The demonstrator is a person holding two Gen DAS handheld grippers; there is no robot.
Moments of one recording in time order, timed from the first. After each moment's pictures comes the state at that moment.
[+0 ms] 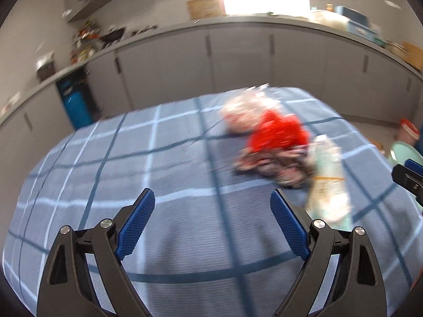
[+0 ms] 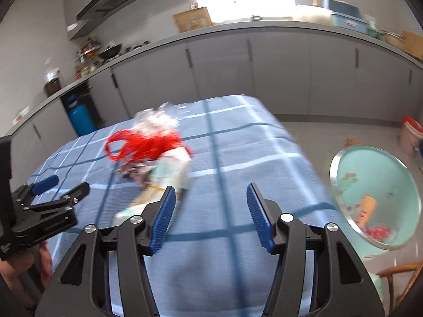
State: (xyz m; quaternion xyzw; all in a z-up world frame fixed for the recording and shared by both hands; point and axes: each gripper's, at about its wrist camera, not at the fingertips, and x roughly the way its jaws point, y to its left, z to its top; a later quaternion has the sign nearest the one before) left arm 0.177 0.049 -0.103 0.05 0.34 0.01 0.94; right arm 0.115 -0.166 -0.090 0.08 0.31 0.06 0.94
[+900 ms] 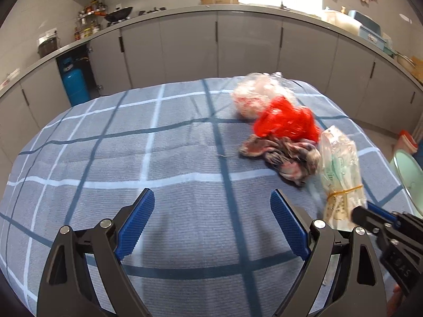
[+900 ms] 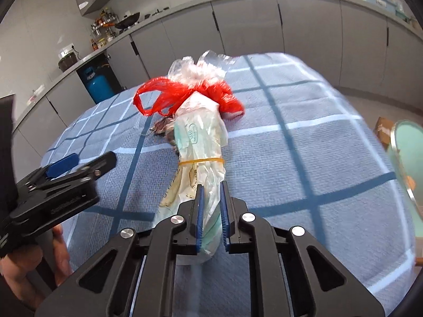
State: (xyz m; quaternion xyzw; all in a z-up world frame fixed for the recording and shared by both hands) left arm 0.183 0.053 -0.116 0.01 0.38 0.00 0.93; right arm 0.121 -0.125 -0.121 0.09 0.38 0.12 0.91
